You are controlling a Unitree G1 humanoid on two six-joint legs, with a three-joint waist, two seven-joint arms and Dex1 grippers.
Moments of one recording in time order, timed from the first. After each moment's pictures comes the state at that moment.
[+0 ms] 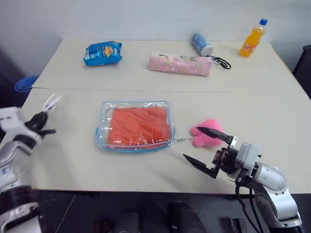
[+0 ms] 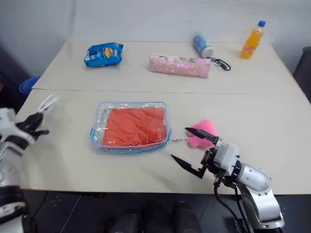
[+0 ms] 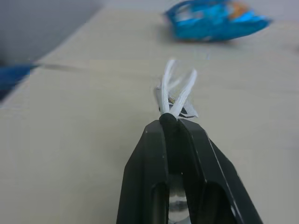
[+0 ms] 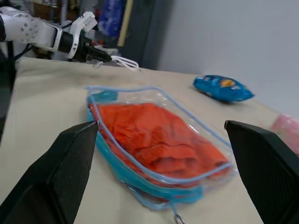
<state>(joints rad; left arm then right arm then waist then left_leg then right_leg) -0.25 0.65 0.62 0.32 -0.42 0.36 -0.34 0.04 -0.53 -0.02 -0.39 0.47 -0.17 0.92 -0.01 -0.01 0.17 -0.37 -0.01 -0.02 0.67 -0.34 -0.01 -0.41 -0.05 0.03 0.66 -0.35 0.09</state>
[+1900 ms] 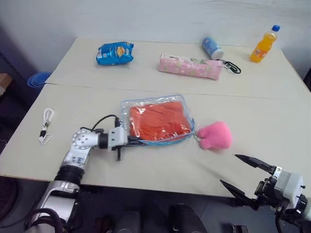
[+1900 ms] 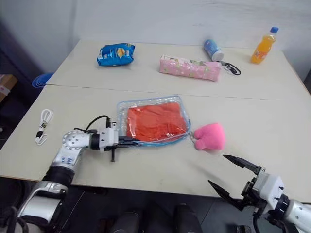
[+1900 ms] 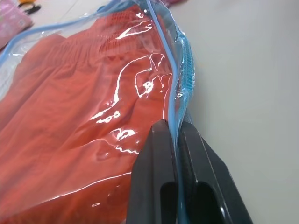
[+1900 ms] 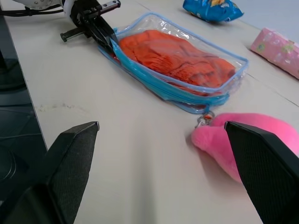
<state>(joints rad) -0.58 0.46 -0.14 0.57 -0.11 -0.48 -1.19 0.57 -0.60 -0.42 -0.46 0.52 -0.20 1.01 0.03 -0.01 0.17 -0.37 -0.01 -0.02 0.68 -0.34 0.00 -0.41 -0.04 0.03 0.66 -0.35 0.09</state>
